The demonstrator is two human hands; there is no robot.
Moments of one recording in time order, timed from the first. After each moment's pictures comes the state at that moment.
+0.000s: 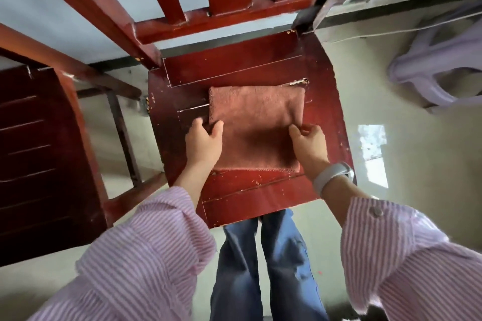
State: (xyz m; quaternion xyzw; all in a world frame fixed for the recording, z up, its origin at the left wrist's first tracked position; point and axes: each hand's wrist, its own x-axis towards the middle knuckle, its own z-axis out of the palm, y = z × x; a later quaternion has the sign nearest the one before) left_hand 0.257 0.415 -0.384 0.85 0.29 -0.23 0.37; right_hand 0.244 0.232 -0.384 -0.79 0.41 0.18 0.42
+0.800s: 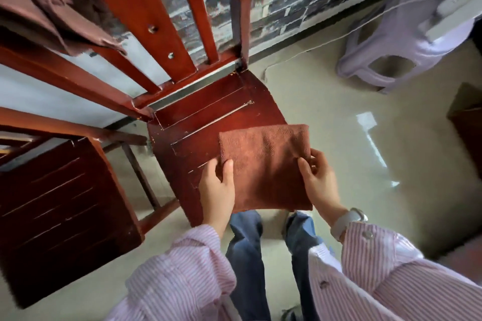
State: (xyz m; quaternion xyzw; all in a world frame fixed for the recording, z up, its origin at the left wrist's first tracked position) left_hand 0.184 0.346 -0.203 0.87 0.18 -0.19 0.42; right_hand 0.143 0.173 -0.224 -0.76 0.39 0.07 0.51
